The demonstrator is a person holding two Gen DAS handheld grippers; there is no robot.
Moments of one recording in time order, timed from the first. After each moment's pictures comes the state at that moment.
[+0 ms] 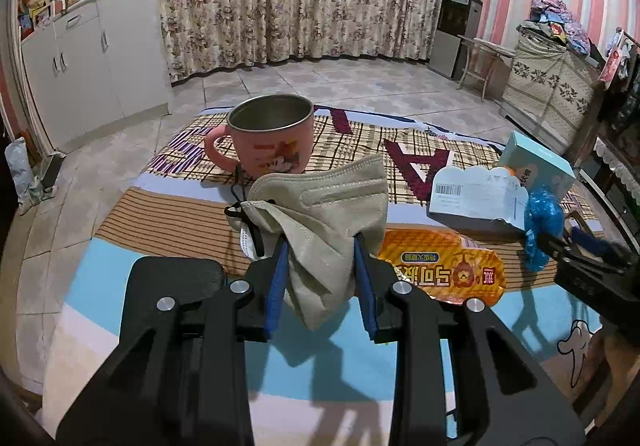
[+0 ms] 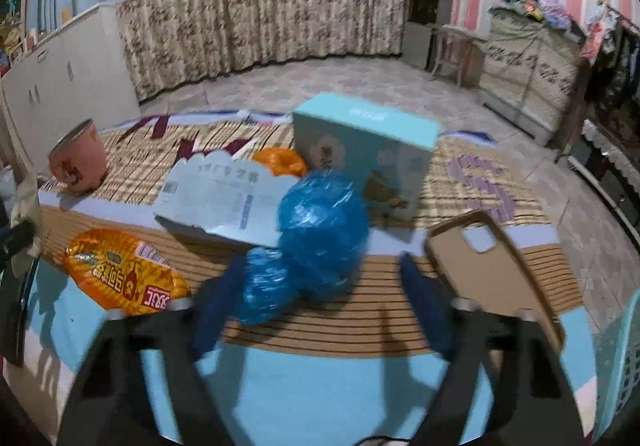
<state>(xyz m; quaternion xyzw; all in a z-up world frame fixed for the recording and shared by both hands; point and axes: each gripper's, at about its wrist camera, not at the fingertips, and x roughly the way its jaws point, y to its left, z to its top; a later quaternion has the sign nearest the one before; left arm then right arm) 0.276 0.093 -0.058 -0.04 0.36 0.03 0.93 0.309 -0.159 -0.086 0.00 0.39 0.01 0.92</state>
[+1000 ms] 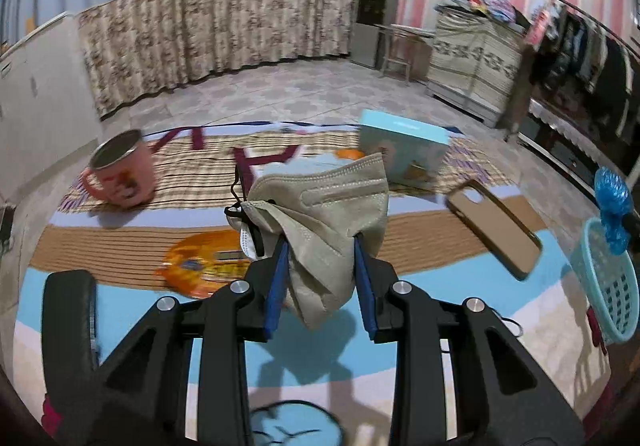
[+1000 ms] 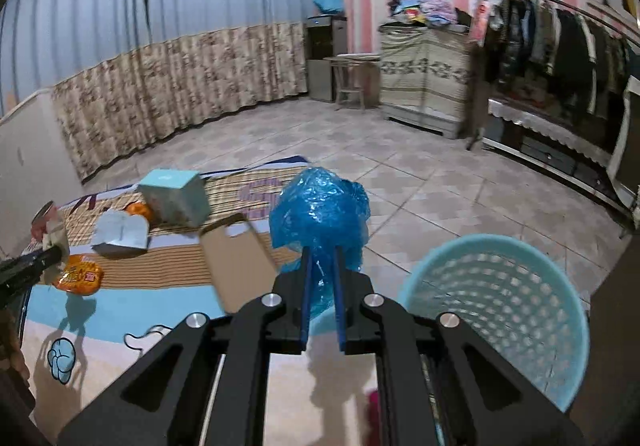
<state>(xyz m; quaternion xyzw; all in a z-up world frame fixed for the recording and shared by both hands) 0.252 -0.040 -0.041 0.01 0.35 -0.10 0.93 0.145 -0.357 -0.005 0.07 0.28 -0.15 0.95</state>
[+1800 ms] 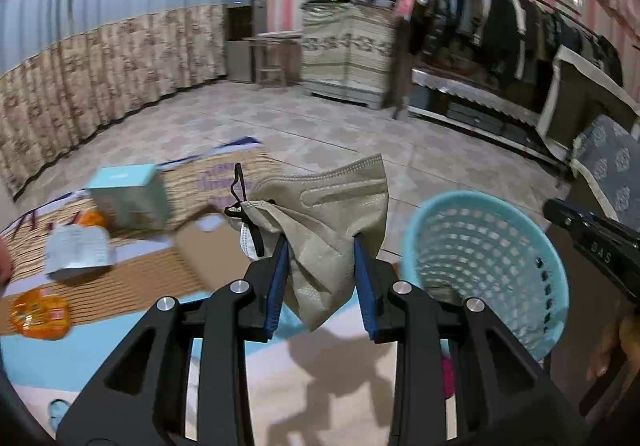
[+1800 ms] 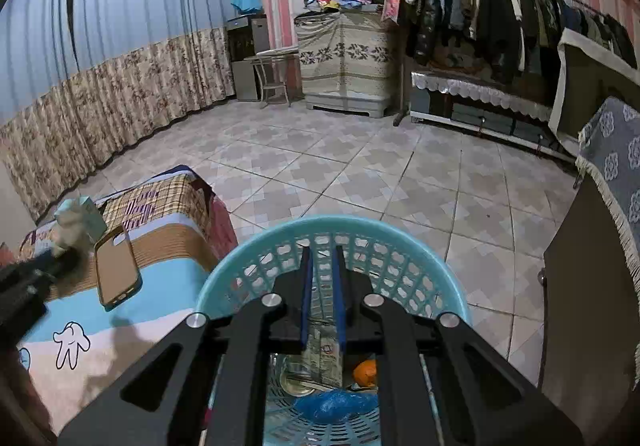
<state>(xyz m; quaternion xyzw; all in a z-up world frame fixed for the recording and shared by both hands) 0.178 -0.294 -0.024 0.08 0.31 -0.29 0.90 0.085 -0.497 -0.018 0.13 0.29 -0.25 0.92</state>
